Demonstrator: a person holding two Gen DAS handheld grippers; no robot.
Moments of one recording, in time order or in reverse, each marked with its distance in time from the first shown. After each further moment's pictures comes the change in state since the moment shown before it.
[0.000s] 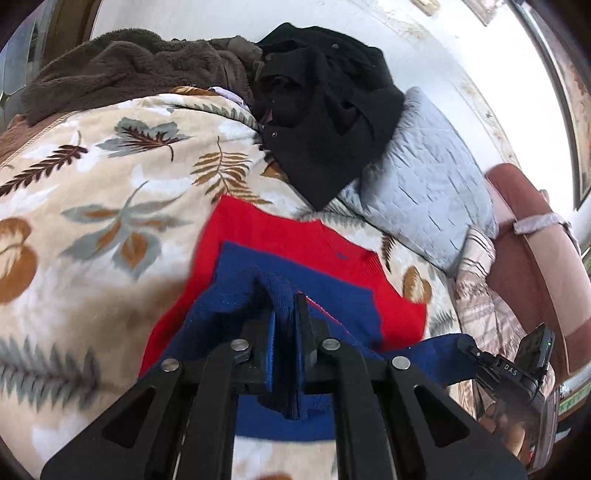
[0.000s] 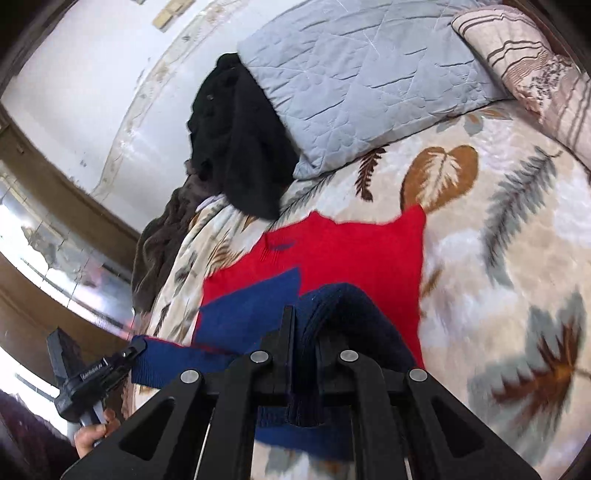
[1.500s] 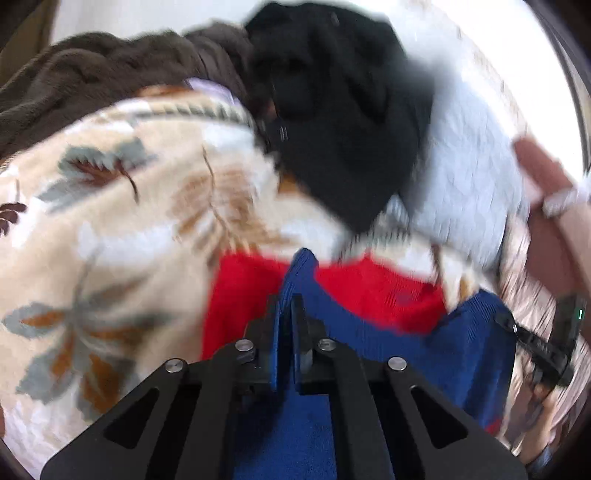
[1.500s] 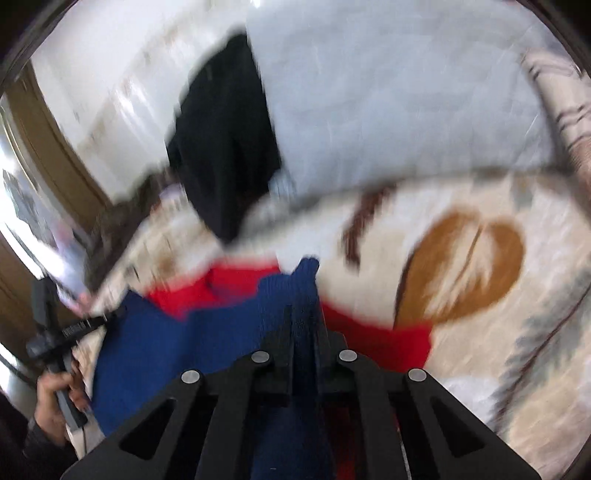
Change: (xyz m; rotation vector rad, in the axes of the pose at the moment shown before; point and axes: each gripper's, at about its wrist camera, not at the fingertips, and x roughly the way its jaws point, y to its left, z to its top) left arm 0.101 0.032 0.062 0.122 -0.027 0.013; right arm 0.049 -0.022 0.062 -0.231 -0.124 -0.046
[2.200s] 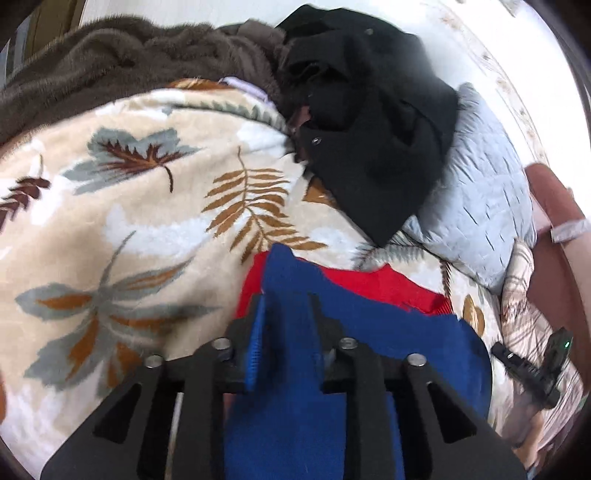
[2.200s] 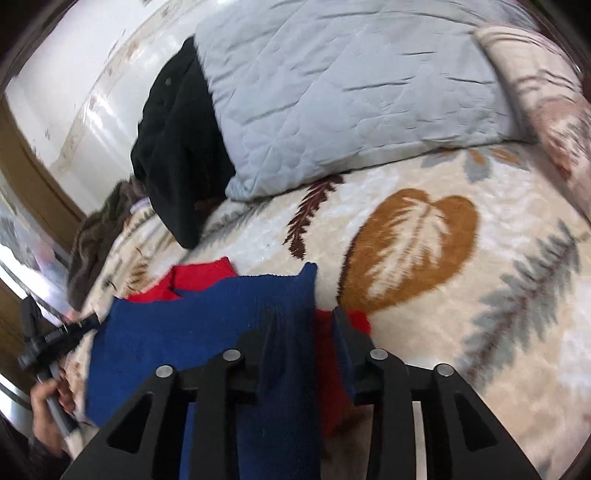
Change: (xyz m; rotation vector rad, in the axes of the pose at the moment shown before) left arm -0.008 0.018 -0.008 -0.053 0.022 0.049; right arm -0.001 -0.043 -0.014 0.111 0.130 -0.086
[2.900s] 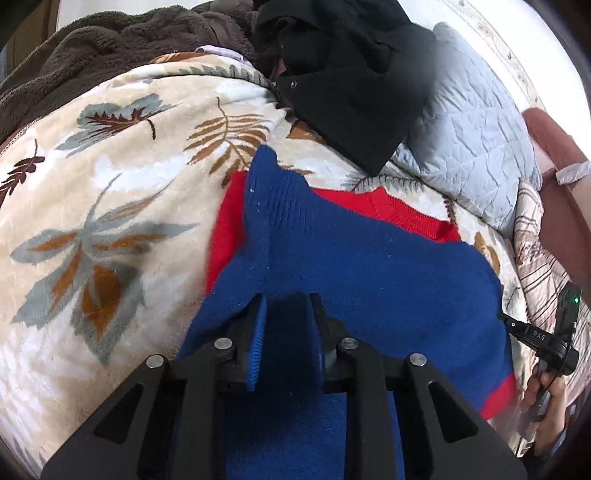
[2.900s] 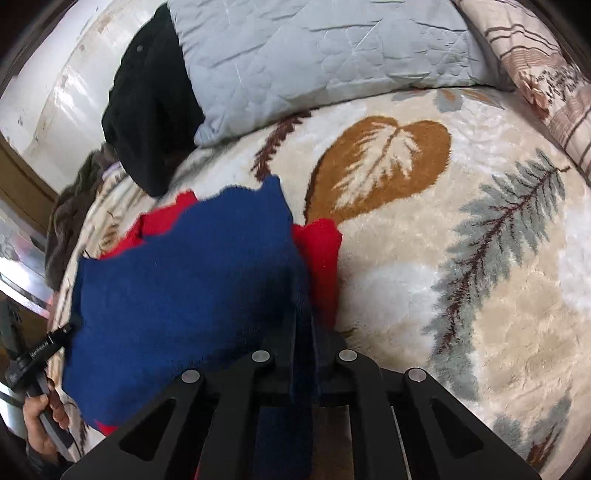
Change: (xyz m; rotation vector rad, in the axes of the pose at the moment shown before) left arm 0.009 -0.021 -0.047 0.102 0.098 0.044; right arm 0.022 0.000 -0.035 -0.002 0.113 -0.103
